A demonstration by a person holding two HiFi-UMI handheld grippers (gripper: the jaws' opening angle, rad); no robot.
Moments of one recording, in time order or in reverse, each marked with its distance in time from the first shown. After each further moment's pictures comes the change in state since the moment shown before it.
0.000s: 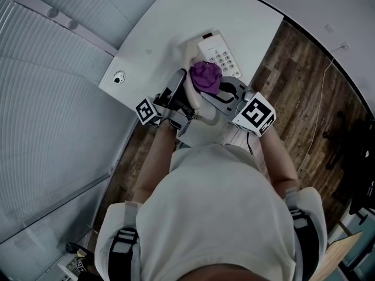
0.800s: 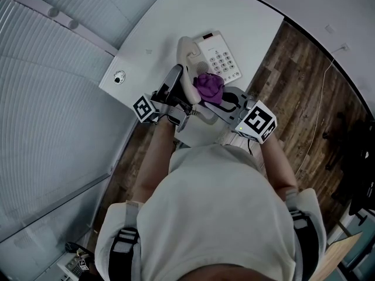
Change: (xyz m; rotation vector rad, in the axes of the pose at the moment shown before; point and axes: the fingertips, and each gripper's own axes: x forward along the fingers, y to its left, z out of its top) left arm 0.005 -0.004 0.013 0.043 -0.037 0.014; right arm -0.014 0.023 -0.024 0.073 0.039 0.039
